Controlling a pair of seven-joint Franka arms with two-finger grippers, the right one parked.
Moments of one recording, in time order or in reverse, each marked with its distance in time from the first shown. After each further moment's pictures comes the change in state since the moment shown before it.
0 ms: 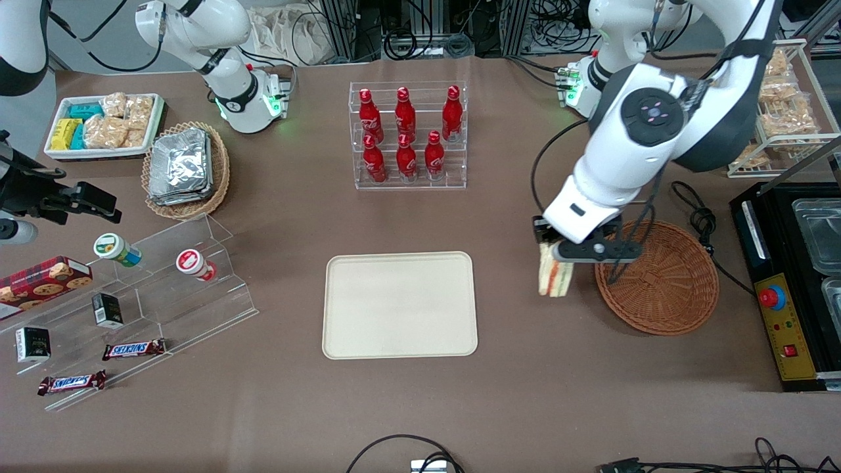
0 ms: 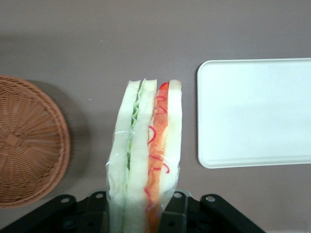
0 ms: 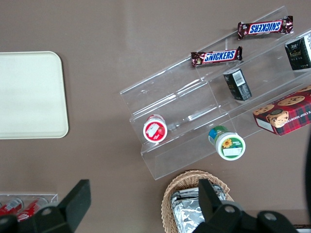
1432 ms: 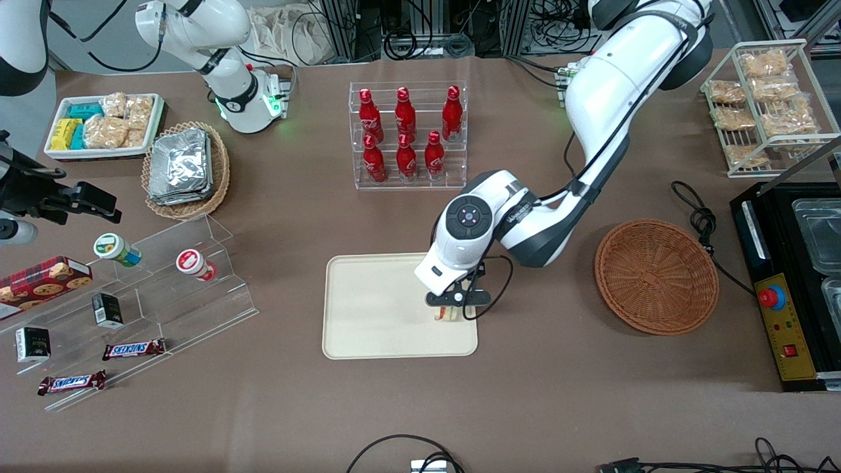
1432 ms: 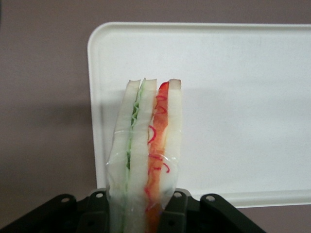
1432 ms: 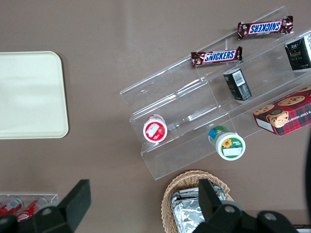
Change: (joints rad) arm -0.298 0.584 -0.009 0.349 0.246 0.123 -0.312
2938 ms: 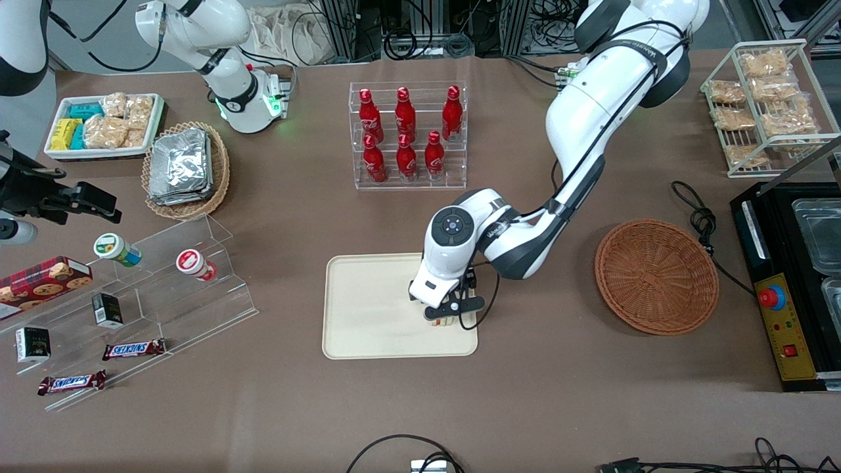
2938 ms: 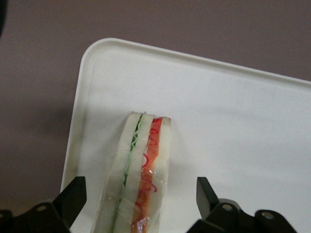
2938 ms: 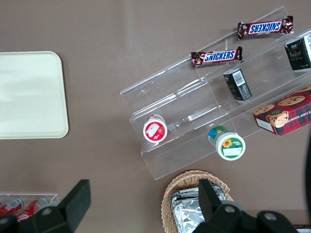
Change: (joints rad) arm -0.066 0.088 0.062 0.078 0.095 0.096 -0.264
